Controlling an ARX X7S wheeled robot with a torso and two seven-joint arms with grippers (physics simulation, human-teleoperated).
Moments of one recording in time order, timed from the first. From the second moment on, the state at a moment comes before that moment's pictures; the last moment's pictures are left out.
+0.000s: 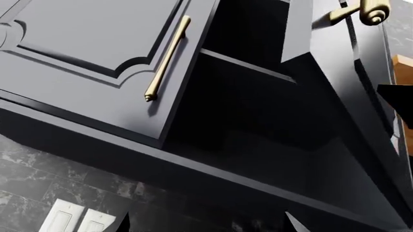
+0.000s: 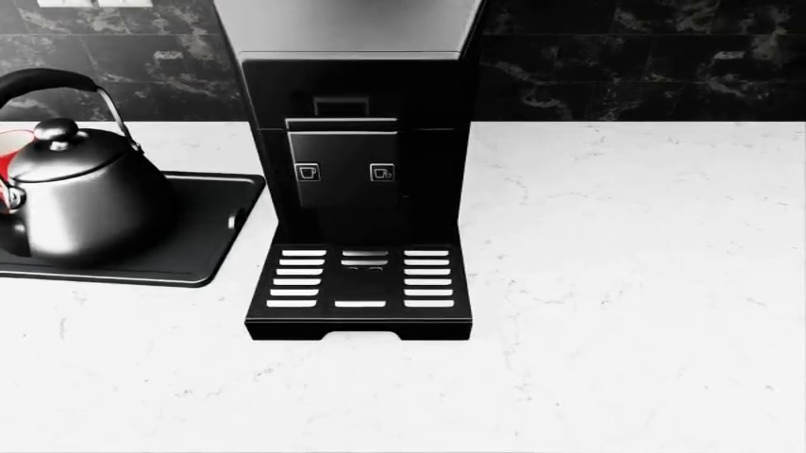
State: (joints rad) left arm -0.71 -1.55 0.66 0.94 -1.04 0.68 -1.11; right arm 2.28 0.09 -0.60 0.30 0.65 1.02 0.21
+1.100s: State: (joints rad) left arm -0.62 -1.57 0.70 0.89 -0.98 0.79 -1.12; right arm 2.17 0.00 -1.32 0.61 0.30 0.79 0.09
